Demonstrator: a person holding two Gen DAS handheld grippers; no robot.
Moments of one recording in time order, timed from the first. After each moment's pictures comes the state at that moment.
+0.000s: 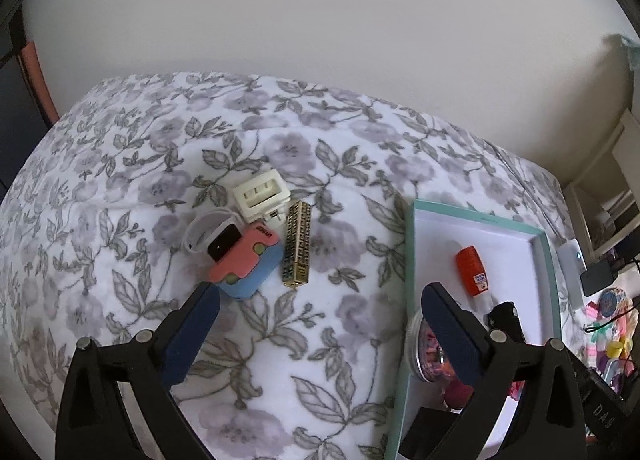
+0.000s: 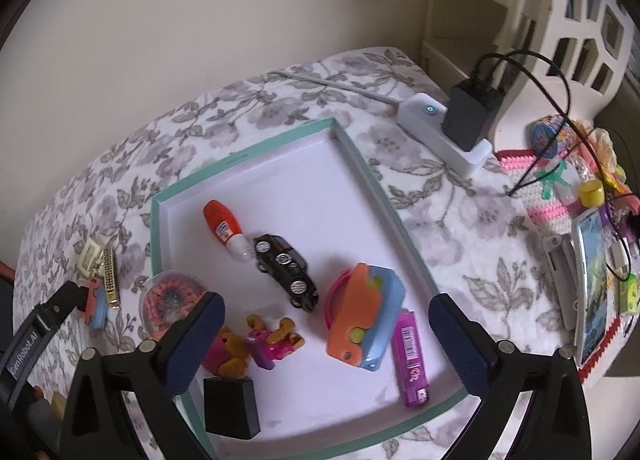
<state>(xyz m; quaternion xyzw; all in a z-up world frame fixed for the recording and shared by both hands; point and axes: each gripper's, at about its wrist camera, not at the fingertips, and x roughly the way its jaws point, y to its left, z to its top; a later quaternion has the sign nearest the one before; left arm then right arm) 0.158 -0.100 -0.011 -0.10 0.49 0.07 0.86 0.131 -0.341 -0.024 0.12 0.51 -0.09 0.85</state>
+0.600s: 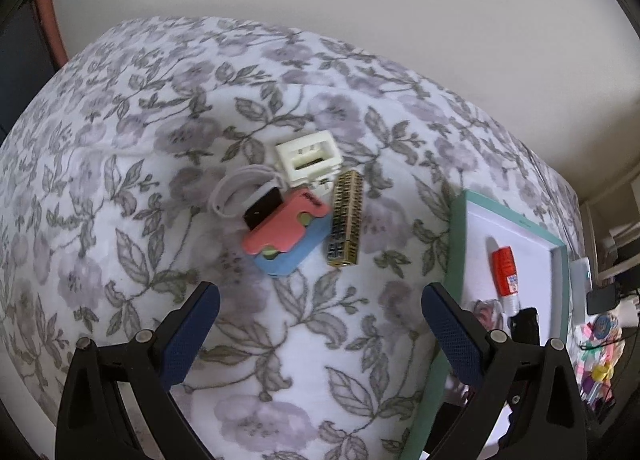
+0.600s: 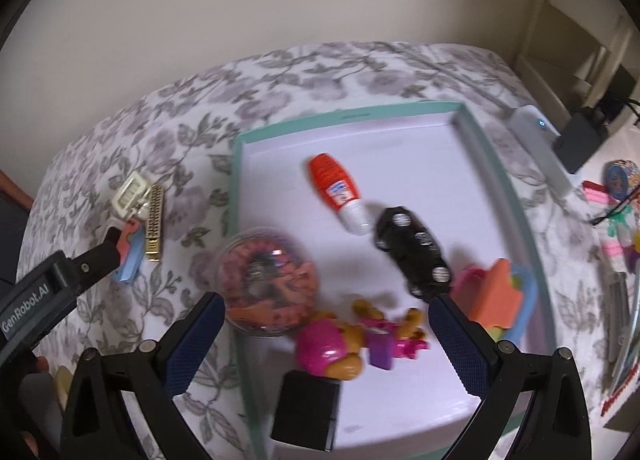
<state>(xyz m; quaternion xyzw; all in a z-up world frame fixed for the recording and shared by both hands) 0.161 -0.053 -0.038 -0.17 0.53 0.10 0.82 0.149 -0.258 -0.051 0.06 0.53 0.01 0.85</state>
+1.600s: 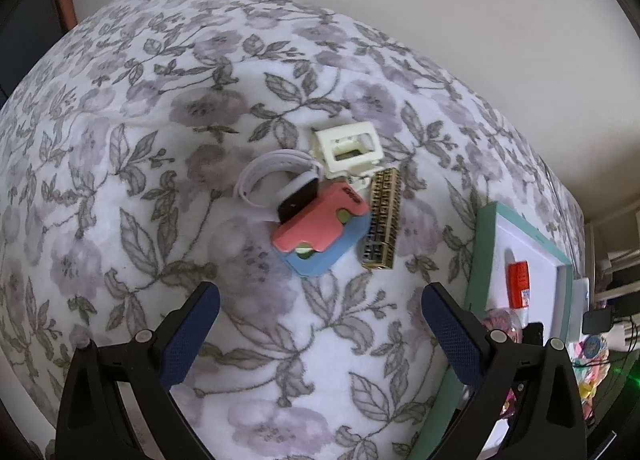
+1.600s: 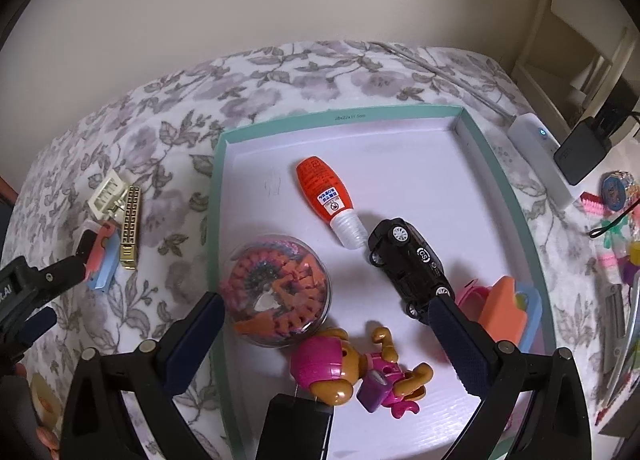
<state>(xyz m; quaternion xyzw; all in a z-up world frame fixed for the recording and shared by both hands) 0.165 -0.020 -0.056 -0.21 0.55 0.11 0.80 0.161 -0.258 -0.064 0.03 0.52 -0.02 0.85</state>
